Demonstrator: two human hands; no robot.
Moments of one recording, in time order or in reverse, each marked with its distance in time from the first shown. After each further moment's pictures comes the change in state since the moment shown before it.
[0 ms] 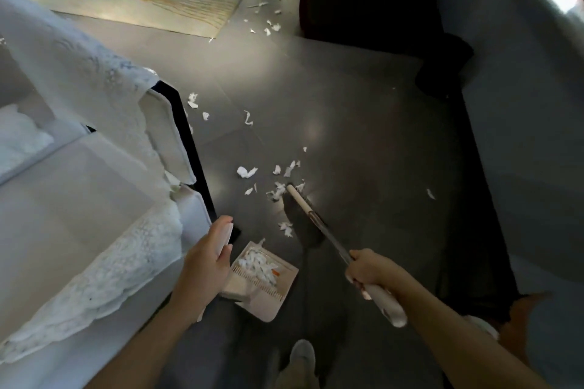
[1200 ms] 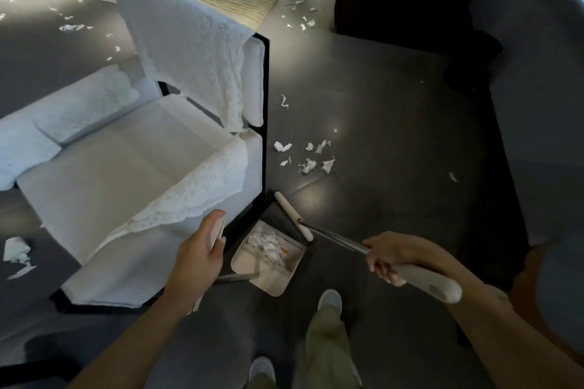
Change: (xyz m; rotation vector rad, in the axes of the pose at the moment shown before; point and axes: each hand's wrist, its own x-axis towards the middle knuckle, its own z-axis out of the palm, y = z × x) left_hand -0.198 -0.088 -0.095 -0.020 0.101 -0.103; right_hand -0.138 0.021 0.126 0.173 -0.256 0.086
